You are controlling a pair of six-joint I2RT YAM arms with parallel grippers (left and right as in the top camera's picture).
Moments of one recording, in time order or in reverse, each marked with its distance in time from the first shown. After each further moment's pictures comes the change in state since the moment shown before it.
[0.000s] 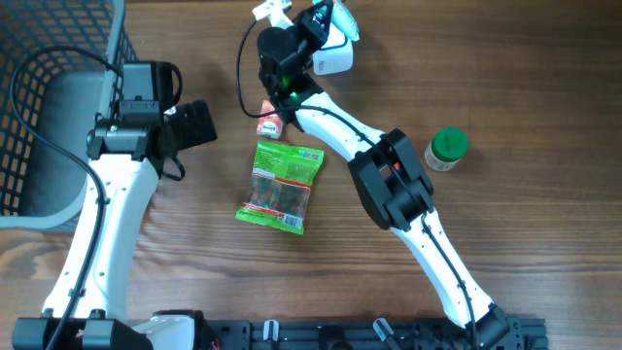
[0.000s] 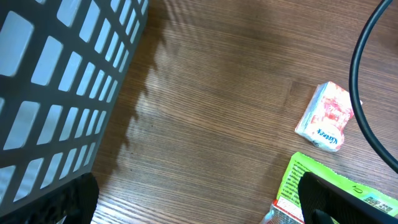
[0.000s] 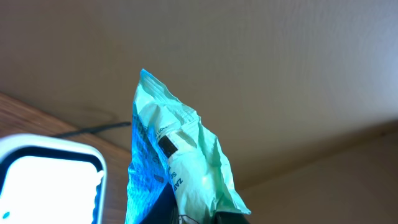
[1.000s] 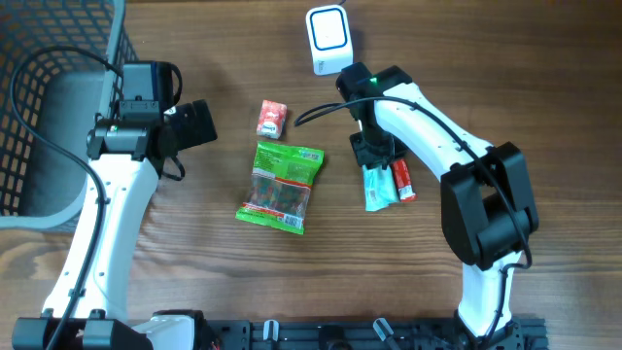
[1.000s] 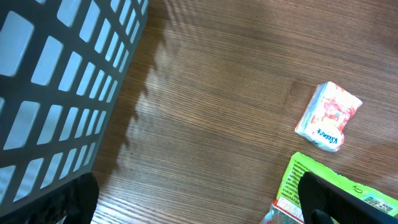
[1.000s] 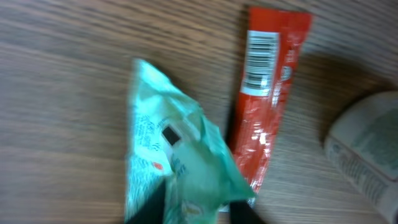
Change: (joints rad) left arm 0.000 0.000 0.000 0.000 0.000 0.000; right arm -0.182 -0.586 -0.573 -1.765 -1.066 1.323
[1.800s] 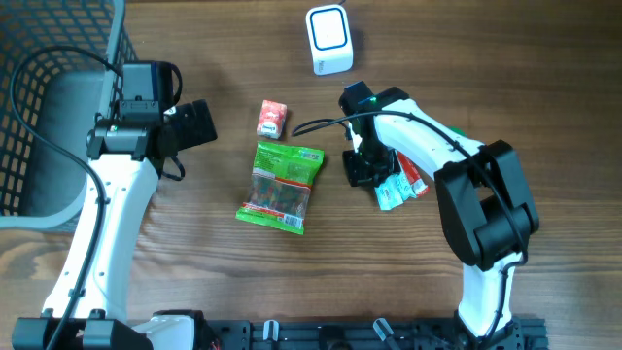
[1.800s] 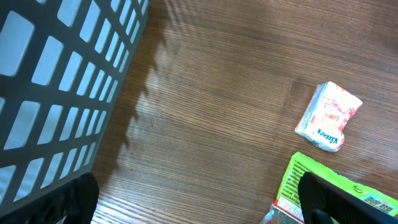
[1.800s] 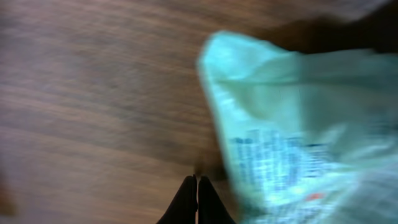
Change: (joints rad) left arm 0.000 0.000 0.000 0.000 0.000 0.000; right arm 0.000 -0.003 -0.166 0.145 -0.260 0.056
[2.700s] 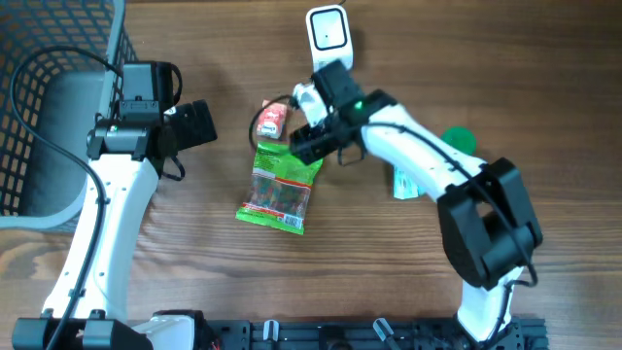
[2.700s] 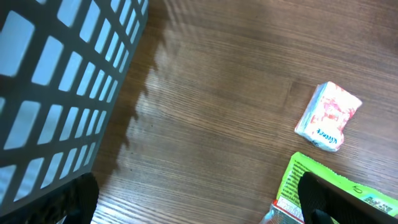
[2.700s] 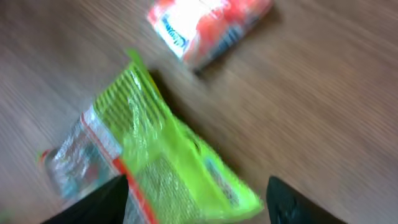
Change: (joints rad) left arm 0.000 0.000 0.000 0.000 0.000 0.000; right arm 0.104 -0.079 0.012 0.481 -0.195 -0.269
